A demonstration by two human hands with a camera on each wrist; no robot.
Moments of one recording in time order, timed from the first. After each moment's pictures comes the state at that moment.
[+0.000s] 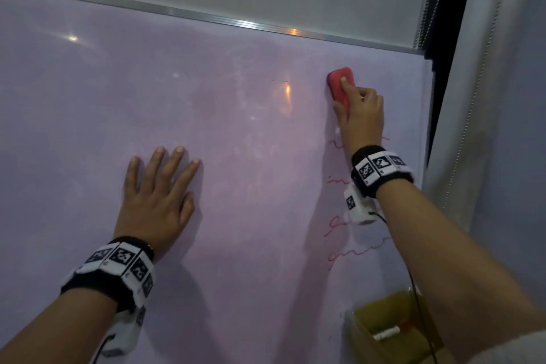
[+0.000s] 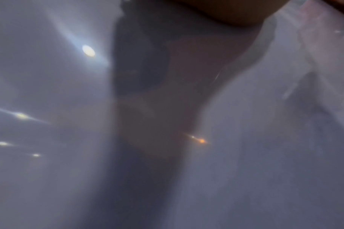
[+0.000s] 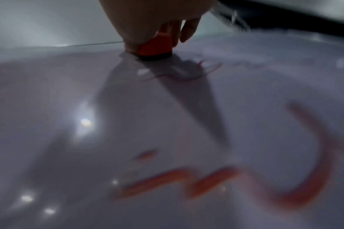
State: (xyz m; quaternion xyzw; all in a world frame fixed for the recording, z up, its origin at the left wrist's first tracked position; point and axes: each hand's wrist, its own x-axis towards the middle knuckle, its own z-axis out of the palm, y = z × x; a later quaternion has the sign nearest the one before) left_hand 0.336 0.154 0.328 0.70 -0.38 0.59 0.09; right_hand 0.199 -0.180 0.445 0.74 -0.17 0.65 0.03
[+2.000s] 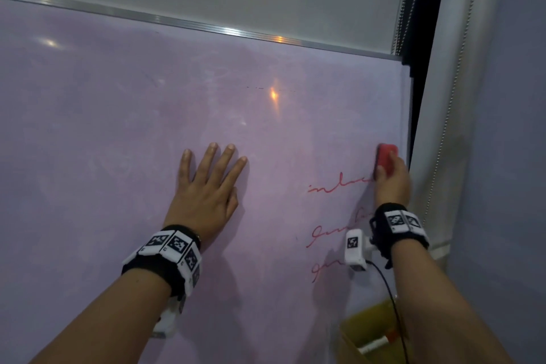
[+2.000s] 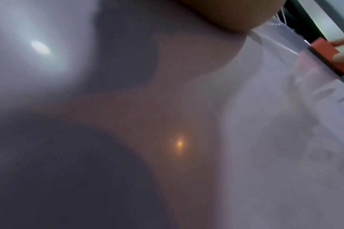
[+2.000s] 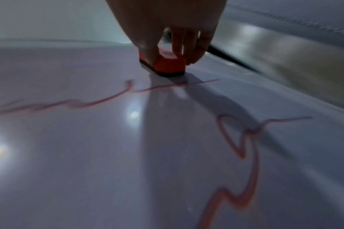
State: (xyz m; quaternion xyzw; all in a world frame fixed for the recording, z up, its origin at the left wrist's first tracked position) left_hand 0.314 0.053 0.346 0.68 -0.43 0.58 0.07; right_hand 0.145 -0.272 0.338 0.66 -0.36 0.62 -0.24
